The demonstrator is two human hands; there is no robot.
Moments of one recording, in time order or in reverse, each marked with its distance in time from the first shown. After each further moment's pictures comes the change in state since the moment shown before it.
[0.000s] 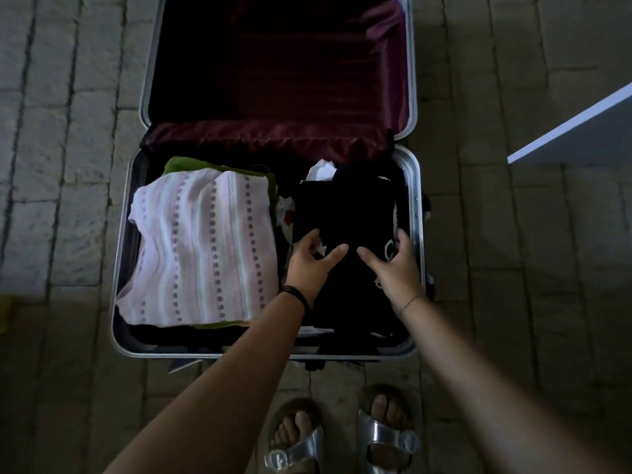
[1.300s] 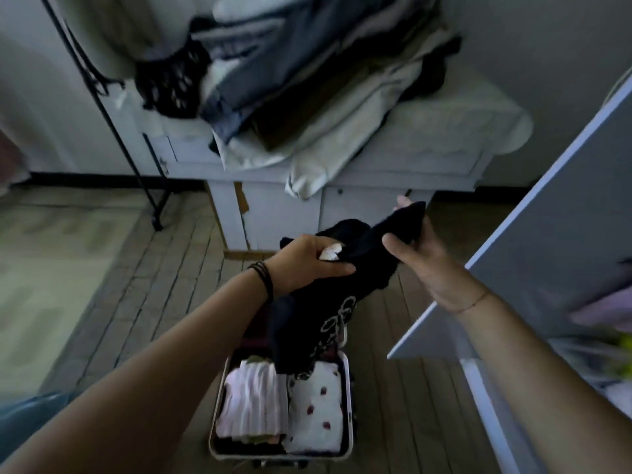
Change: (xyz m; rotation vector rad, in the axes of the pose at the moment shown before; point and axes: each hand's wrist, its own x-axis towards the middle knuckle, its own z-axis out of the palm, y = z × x) left_hand -0.530 0.589 -0.185 0.399 -0.325 0.776; right_hand -0.472 -0.637 -0.255 0.107 -0.271 -0.777
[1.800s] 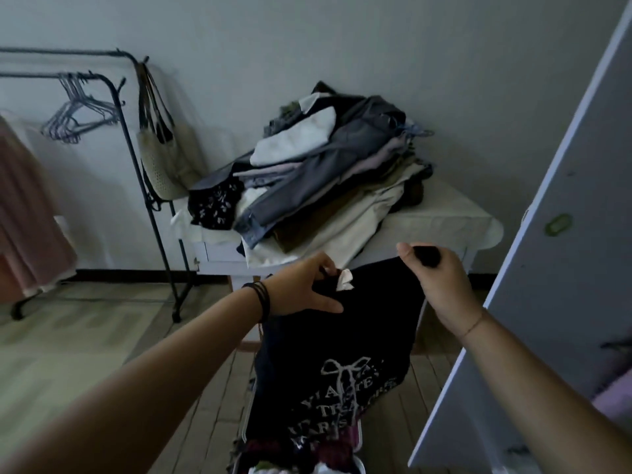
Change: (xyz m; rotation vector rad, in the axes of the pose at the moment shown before) left_hand -0.056 0.132 -0.078 0.517 0.078 0.154; right_hand -0.016 -0.146 0.003 -0.225 0.305 -0.387
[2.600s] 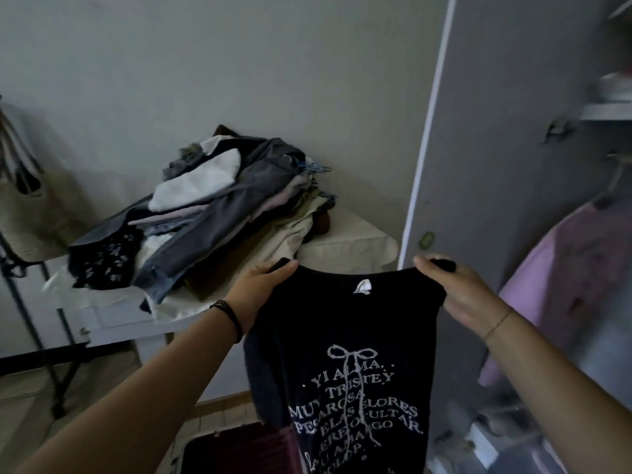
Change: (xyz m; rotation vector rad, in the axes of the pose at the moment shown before) left_hand 0.054 0.067 0.012 -1.001 0.101 -0.106; right_hand -0.019 -0.017 -0.146 0.254 0.145 0.237
